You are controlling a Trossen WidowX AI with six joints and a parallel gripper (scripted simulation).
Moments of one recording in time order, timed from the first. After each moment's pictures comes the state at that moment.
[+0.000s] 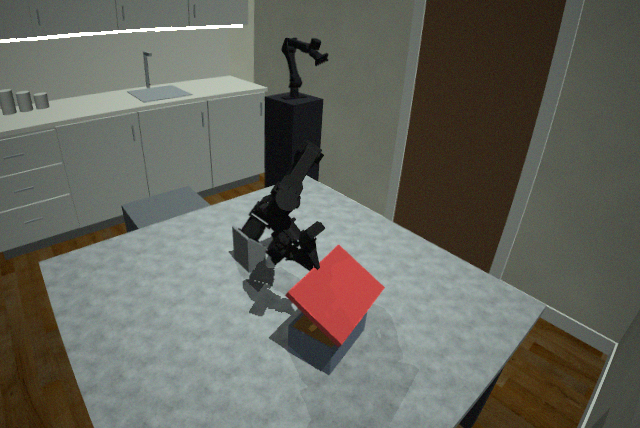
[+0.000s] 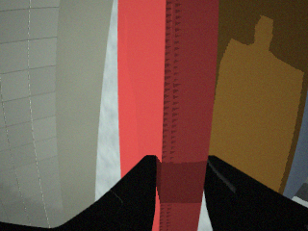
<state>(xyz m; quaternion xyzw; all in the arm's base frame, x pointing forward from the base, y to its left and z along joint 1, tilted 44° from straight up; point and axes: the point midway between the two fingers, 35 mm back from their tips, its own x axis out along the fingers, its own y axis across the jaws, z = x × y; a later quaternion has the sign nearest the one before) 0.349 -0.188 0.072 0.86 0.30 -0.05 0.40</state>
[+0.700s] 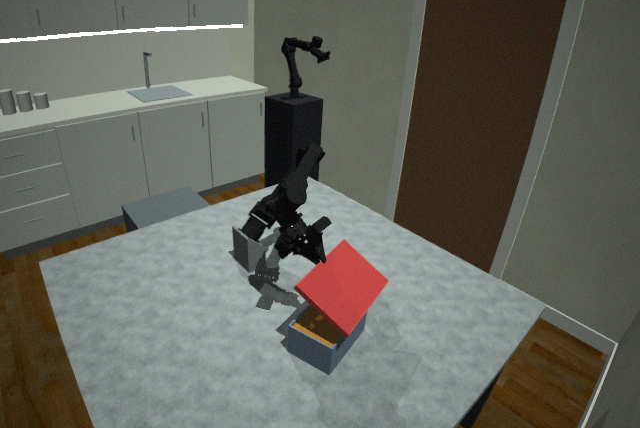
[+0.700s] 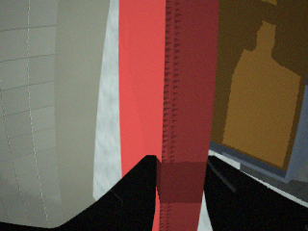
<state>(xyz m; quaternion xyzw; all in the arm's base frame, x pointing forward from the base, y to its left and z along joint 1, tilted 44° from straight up) 0.341 -0.160 0.093 0.86 0.30 -0.04 0.40</state>
